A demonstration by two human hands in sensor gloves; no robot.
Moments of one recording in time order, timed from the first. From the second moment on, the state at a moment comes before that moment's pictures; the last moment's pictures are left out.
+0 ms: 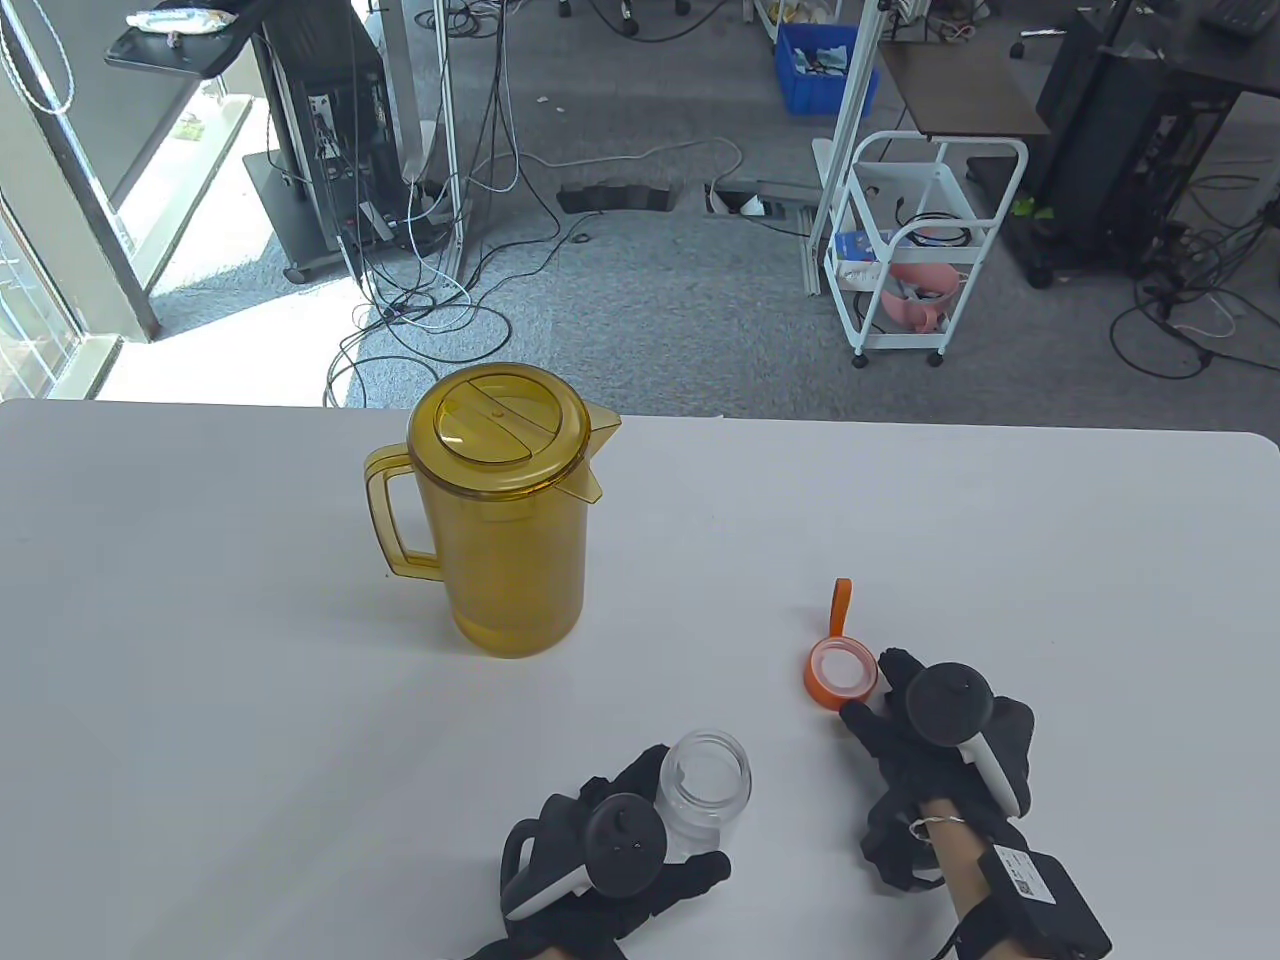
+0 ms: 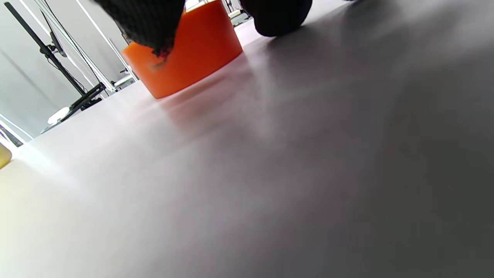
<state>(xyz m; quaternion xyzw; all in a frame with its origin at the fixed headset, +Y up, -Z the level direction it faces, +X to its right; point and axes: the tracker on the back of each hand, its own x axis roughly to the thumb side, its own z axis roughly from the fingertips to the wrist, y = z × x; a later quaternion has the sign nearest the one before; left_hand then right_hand) -0.047 -0.738 -0.230 -0.14 -0.21 0.20 0.95 0.265 -0.743 -0.336 -0.06 0.04 0.96 0.26</state>
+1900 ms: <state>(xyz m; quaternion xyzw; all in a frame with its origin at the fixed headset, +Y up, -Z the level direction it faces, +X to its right) -0.241 -0.605 -0.330 0.17 0.09 0.18 0.97 0.147 -0.734 -0.240 0.27 0.00 0.84 0.46</state>
